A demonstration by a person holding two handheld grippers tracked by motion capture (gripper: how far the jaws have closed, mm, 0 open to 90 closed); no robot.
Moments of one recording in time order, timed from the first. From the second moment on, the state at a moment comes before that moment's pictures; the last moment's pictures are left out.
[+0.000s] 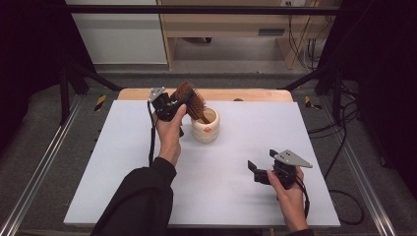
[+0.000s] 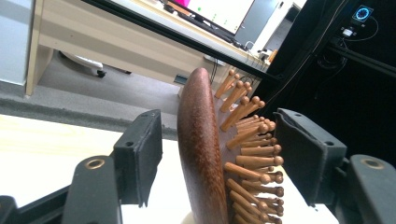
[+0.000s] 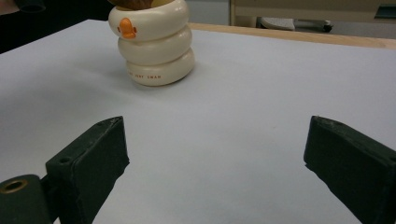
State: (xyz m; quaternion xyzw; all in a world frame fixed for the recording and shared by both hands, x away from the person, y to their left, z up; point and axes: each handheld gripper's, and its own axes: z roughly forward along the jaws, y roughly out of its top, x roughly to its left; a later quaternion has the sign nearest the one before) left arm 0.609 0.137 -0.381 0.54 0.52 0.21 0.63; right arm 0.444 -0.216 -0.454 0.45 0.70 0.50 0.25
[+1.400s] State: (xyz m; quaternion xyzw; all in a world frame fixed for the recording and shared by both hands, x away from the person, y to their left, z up) left arm 0.590 0.132 -0.372 0.58 0.48 0.24 0.61; right arm 0.444 -0.216 -0.456 0.45 0.70 0.50 0.25
